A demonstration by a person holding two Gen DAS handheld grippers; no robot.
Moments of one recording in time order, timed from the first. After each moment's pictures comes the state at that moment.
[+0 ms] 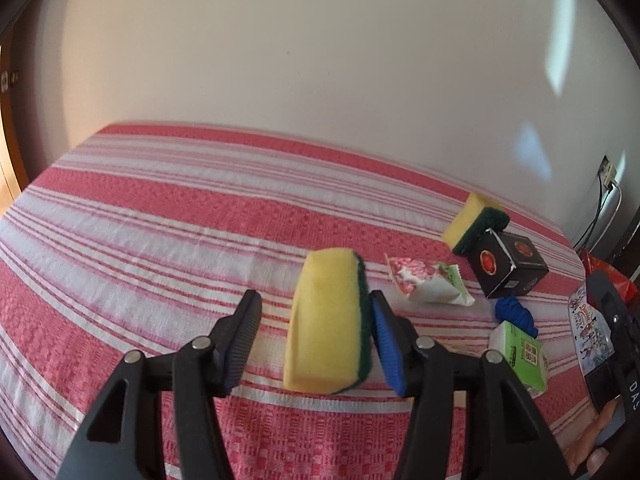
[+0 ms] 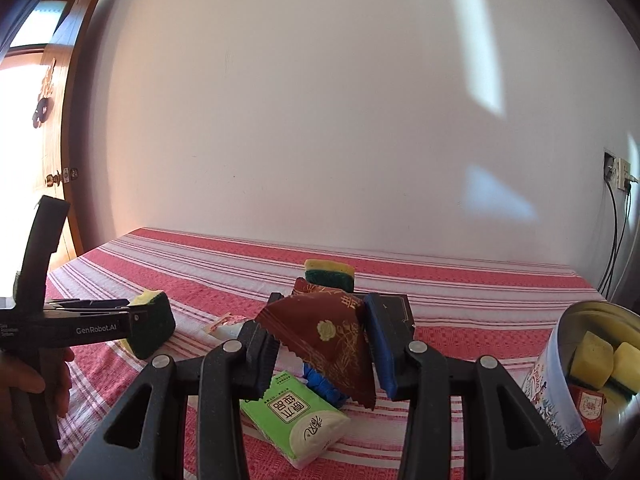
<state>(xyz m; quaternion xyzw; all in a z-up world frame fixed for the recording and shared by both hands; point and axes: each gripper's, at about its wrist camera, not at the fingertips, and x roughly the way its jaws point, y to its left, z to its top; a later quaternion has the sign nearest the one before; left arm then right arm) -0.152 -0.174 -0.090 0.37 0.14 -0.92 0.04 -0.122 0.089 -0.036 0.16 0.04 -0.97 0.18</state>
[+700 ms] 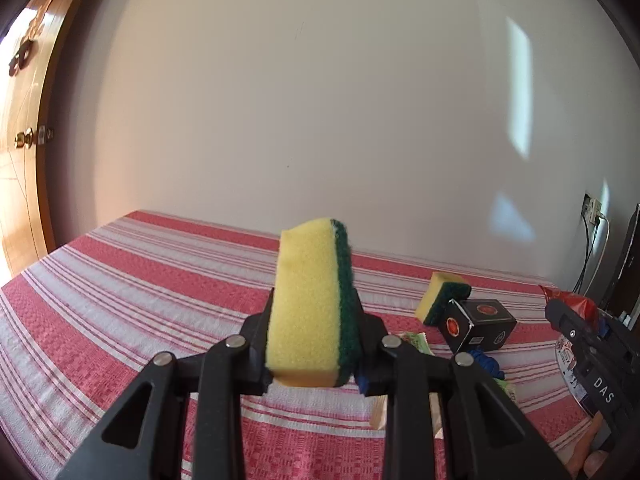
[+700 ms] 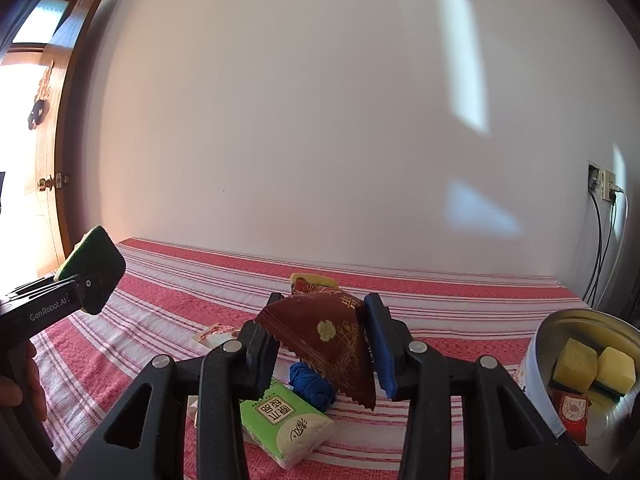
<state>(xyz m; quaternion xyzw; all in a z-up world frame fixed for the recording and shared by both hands) -0.083 -0.146 -0.044 0.16 0.09 -0.98 0.07 -0.109 0.096 -0.035 0.12 0.04 -0.98 0.16</state>
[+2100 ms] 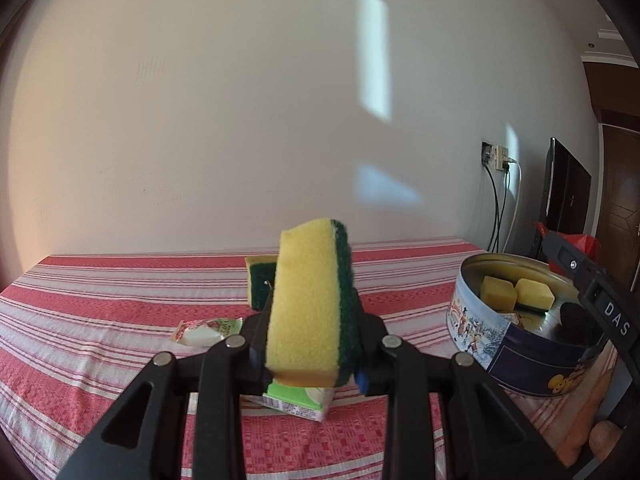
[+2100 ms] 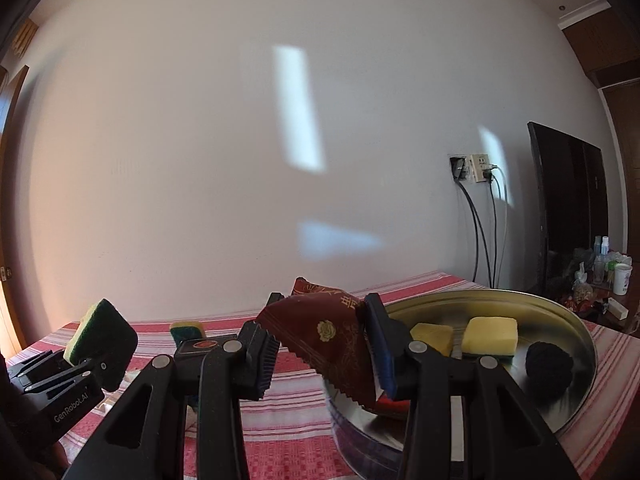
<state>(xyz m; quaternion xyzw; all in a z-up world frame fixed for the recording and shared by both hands) -0.072 0.010 -0.042 0.15 0.01 -0.99 -0.07 -0.036 0.238 -0.026 0.04 -0.07 -1.00 -0.01</state>
